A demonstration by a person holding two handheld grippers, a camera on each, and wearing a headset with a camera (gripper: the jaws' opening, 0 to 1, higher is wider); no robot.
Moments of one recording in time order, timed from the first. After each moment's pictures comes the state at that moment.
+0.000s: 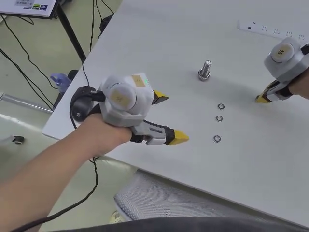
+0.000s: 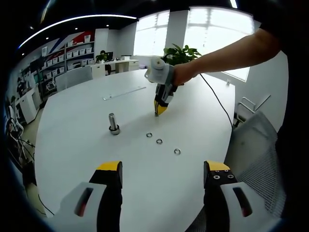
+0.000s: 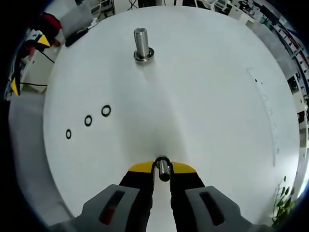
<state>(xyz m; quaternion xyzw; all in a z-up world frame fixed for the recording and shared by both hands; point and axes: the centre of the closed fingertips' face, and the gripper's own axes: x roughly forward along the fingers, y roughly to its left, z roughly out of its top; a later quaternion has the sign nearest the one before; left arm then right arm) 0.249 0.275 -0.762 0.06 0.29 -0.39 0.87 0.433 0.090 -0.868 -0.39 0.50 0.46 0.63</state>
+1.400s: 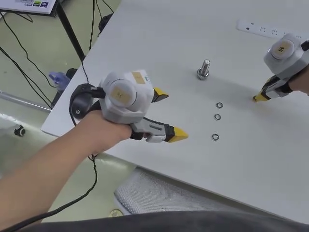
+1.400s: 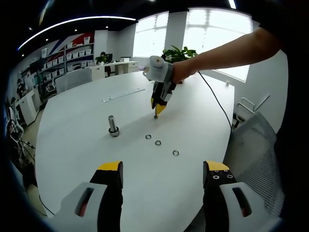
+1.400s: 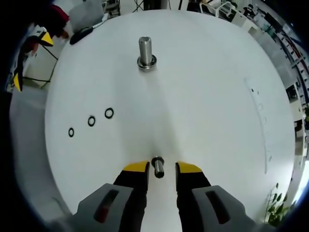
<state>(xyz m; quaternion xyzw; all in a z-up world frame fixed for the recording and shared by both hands) 0.245 0.273 -0.757 0.06 0.29 -0.40 0.87 0.436 0.095 -0.844 -0.40 0.48 0.47 0.62</state>
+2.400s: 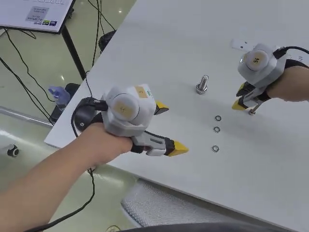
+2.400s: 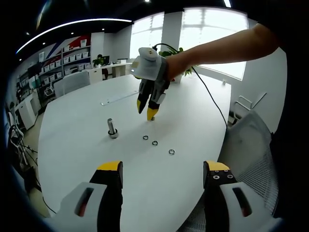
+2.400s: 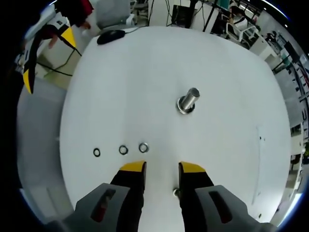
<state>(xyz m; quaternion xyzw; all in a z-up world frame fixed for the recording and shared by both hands) 0.232 0.278 -0.745 0.07 0.28 -0.41 0.87 0.397 0.168 -0.819 -0.44 0.41 0.54 0.58</state>
